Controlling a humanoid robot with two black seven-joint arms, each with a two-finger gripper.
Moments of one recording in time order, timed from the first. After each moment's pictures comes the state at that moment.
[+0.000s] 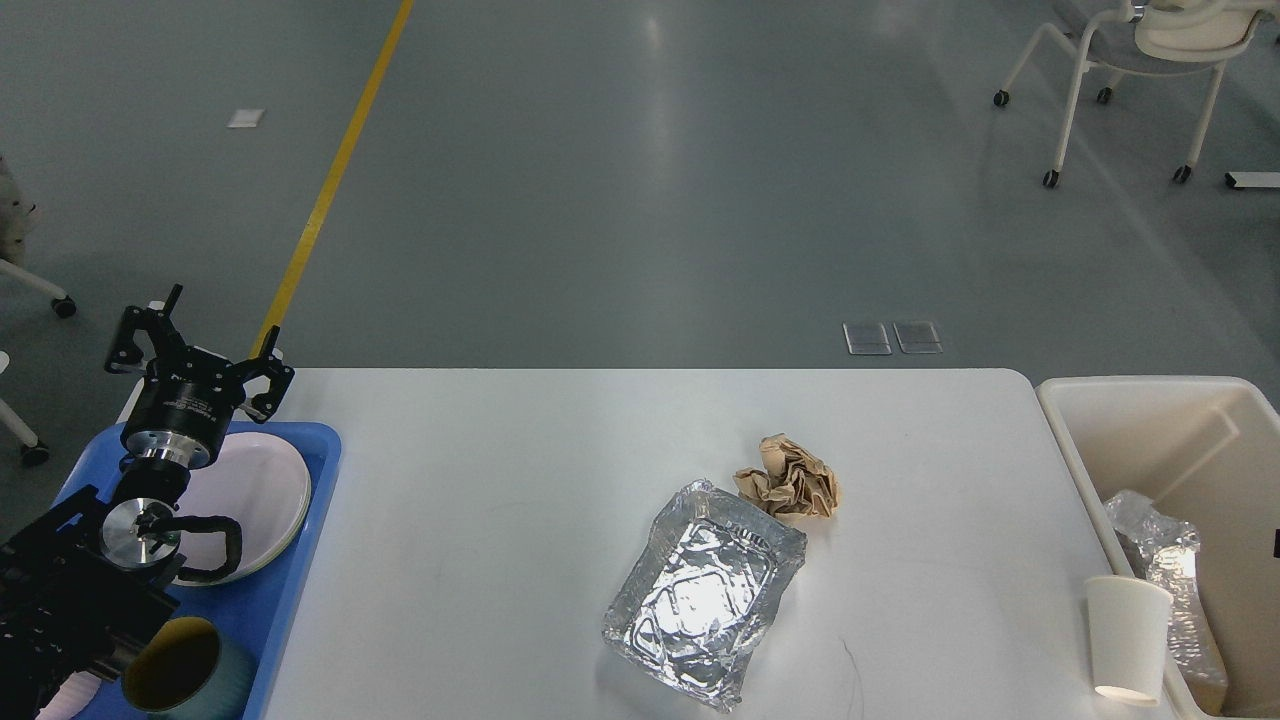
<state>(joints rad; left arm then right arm) -0.67 0.29 -0.75 -0.23 -0.34 -0.67 -0.33 0.70 -0.59 -1.17 0.12 -0.26 0.17 0.19</state>
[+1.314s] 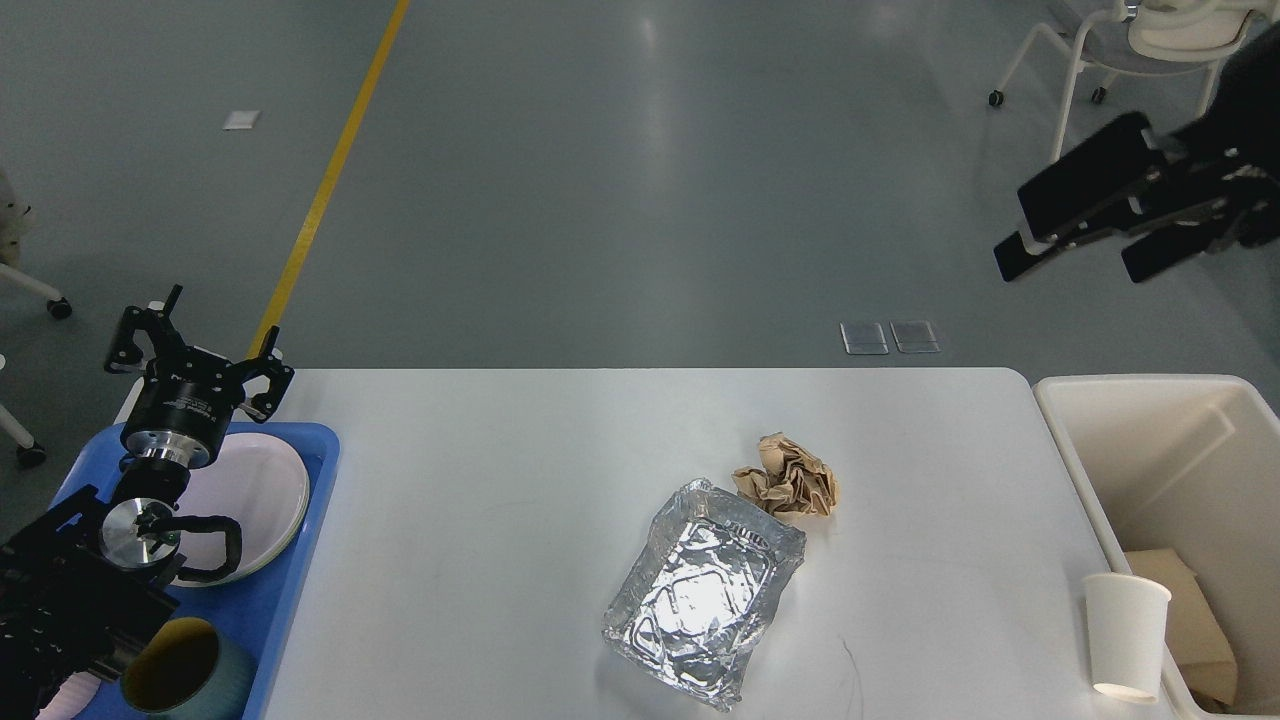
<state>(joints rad) -0.67 0.29 -0.75 -0.23 -0.34 -0.67 -0.33 2.68 -0.58 -1.40 1.55 -0.47 0.94 0.23</state>
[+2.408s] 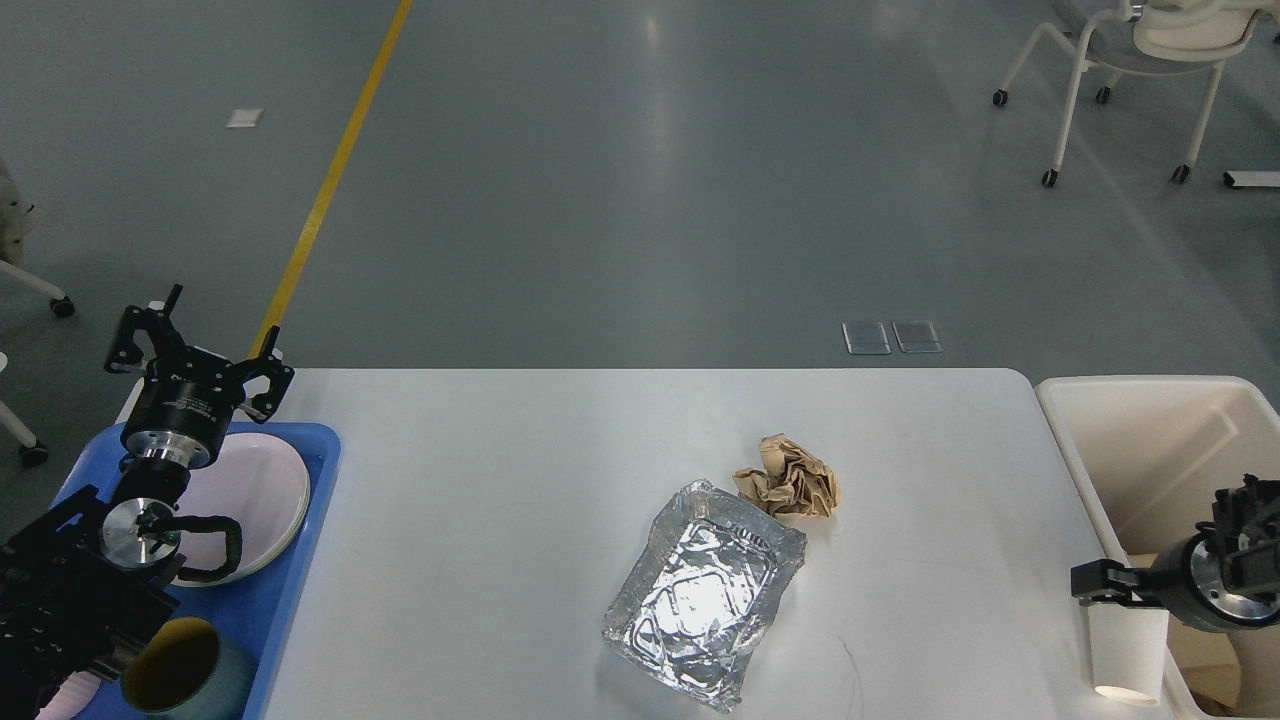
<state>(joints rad) -0.67 0.29 -0.75 -0.23 -0.34 -0.67 -0.33 1.30 -0.49 -1.46 1.08 -0.23 0.07 0.20</state>
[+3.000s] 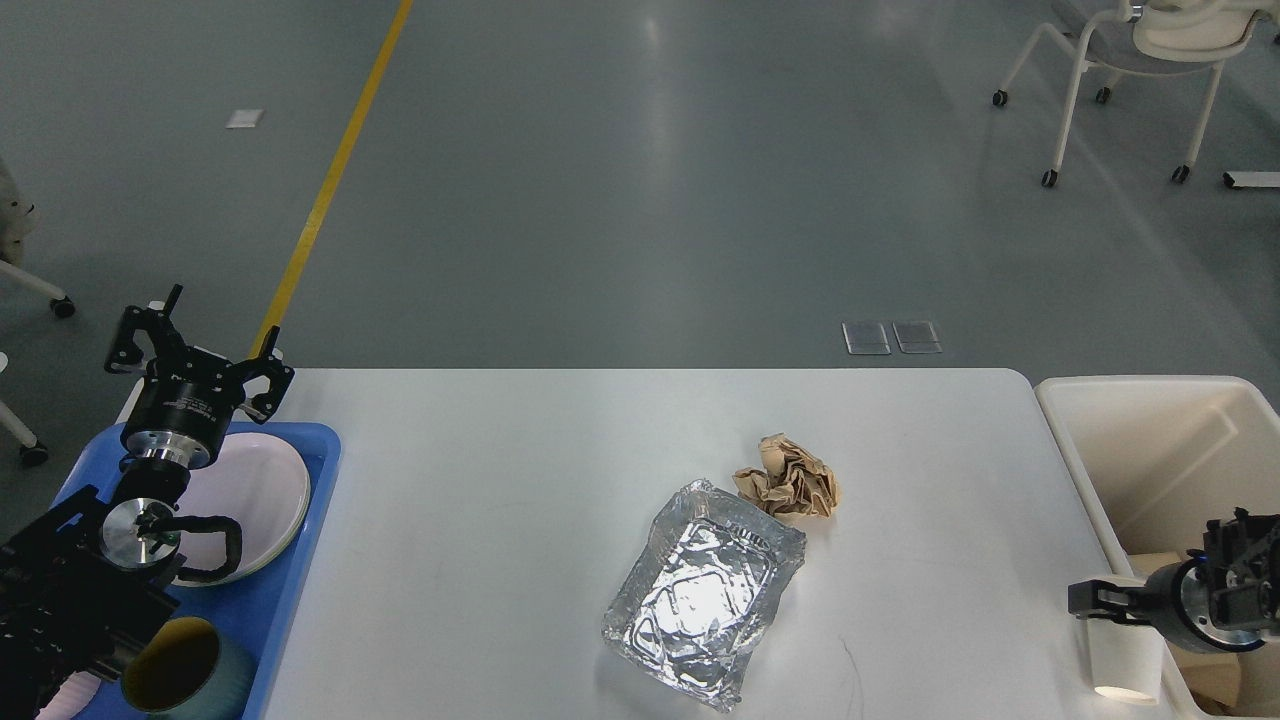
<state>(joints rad) -0.67 0.29 -0.75 -0.23 -0.34 -0.67 -0.33 1.15 -0.48 -1.38 0.97 -0.24 0.01 0.20</state>
